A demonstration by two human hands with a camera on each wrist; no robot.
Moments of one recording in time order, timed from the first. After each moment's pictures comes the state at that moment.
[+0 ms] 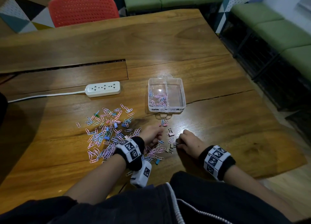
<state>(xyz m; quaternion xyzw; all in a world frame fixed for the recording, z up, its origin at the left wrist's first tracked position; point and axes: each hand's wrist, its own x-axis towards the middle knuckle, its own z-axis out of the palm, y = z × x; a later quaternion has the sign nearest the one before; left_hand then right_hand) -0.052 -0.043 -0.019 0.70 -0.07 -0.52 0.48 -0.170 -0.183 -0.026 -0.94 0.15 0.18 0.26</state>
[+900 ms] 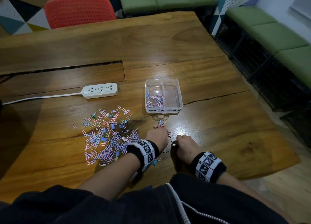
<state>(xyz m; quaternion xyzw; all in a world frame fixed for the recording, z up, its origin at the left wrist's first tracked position) -0.075 -0.075 -0.025 0.89 -0.42 -0.21 0.01 -0.172 -0.159 -0.025 -0.95 0.21 0.15 0.19</state>
